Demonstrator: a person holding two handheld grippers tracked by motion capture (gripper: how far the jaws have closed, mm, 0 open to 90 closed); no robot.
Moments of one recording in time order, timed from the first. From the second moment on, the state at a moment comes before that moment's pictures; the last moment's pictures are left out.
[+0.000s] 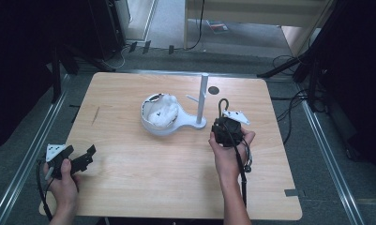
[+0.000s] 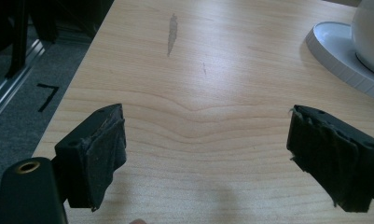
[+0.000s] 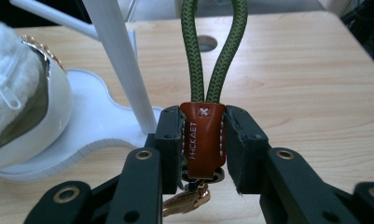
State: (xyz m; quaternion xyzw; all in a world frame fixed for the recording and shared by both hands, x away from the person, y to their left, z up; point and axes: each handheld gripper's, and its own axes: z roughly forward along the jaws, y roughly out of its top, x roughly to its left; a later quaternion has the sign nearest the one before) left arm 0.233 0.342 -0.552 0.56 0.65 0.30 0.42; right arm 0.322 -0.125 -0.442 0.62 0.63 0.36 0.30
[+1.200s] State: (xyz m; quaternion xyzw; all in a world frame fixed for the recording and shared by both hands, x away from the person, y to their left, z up) left arm 0.236 0.343 -0.552 0.56 0.66 0.30 0.41; right arm 0.280 -0.098 -0.403 0.52 0.62 0.46 0.37
